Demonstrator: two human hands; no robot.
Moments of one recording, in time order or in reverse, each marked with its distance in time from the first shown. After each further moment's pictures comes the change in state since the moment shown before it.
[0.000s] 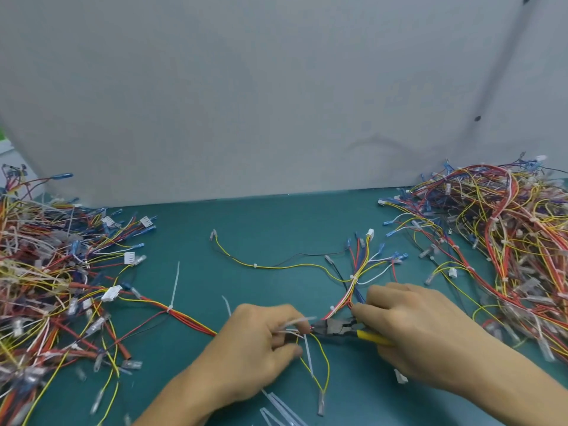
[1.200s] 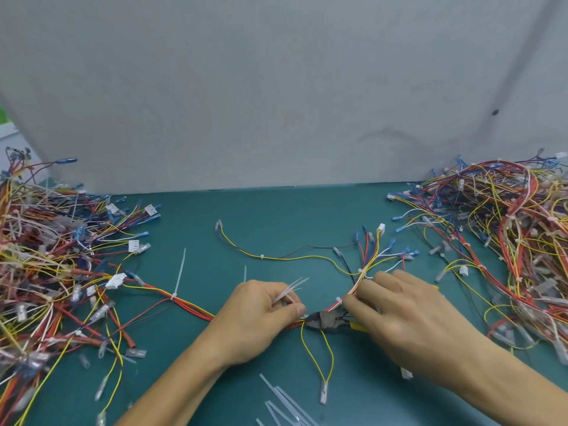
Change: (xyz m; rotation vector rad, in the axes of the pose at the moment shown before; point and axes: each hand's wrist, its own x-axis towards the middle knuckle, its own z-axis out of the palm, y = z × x) left_hand 0.019 -0.010 -0.005 -0.139 0.046 -0.211; right_hand 0.012 0.000 0.030 -0.147 0.258 -0.155
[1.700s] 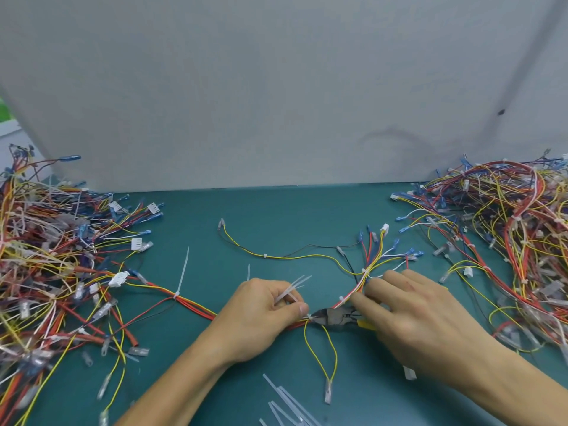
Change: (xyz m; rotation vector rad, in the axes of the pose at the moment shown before) left_hand 0.001 -0.001 -0.001 -0.051 -0.021 -0.020; right_hand -0.002 0.004 0.006 0.019 0.071 0.014
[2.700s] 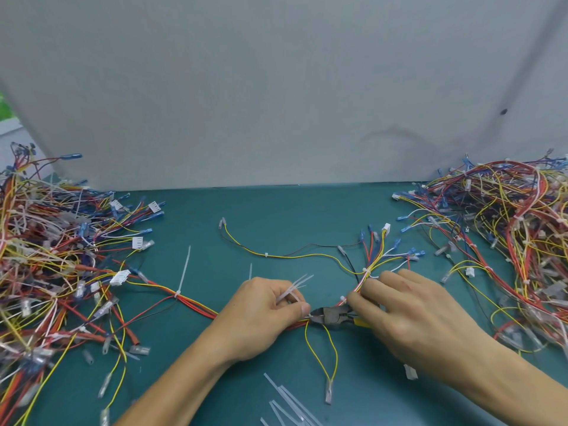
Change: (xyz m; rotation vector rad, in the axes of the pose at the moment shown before) left_hand 0.001 0.002 0.001 0.001 0.004 -0.002; right_hand 0.005 -0.001 -0.002 -0.017 -0.014 -0.037
